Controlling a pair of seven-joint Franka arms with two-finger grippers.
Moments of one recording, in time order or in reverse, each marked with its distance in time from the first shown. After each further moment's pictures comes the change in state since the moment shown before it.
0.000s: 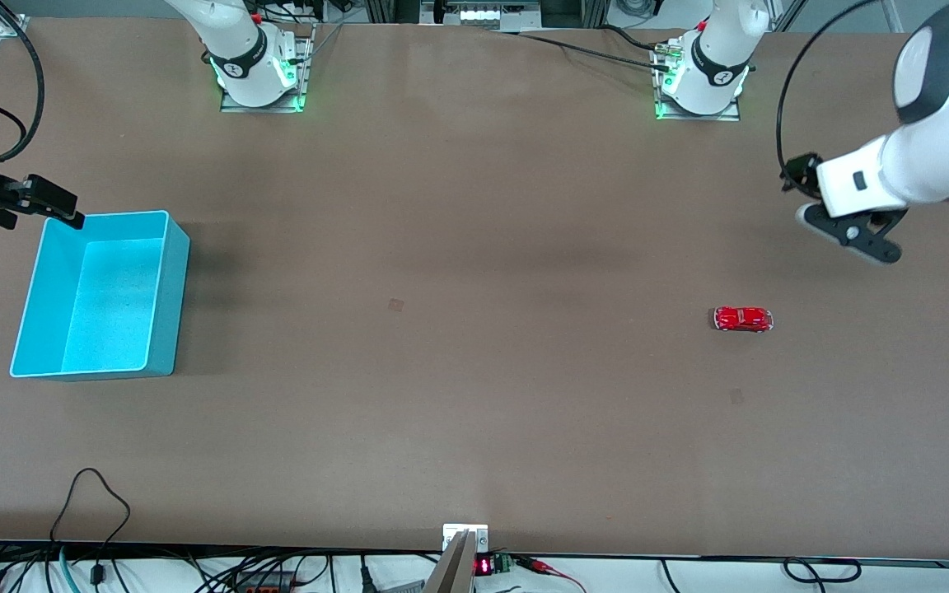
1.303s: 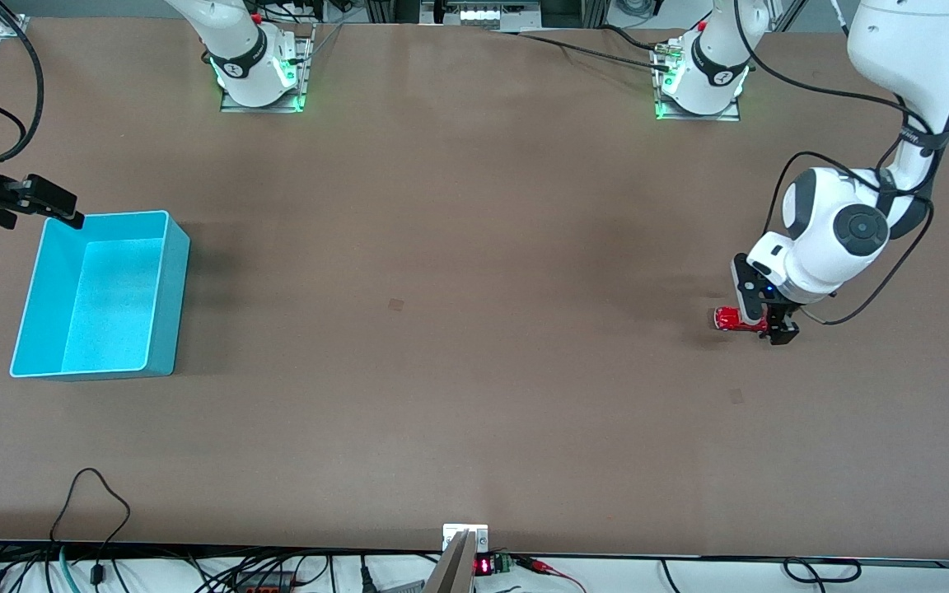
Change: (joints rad) left arm 0.081 0.355 -0.001 -0.319 0.096 0.998 0.855; right arm 0.000 0.000 -0.001 0.000 0.000 -0.001 0.000
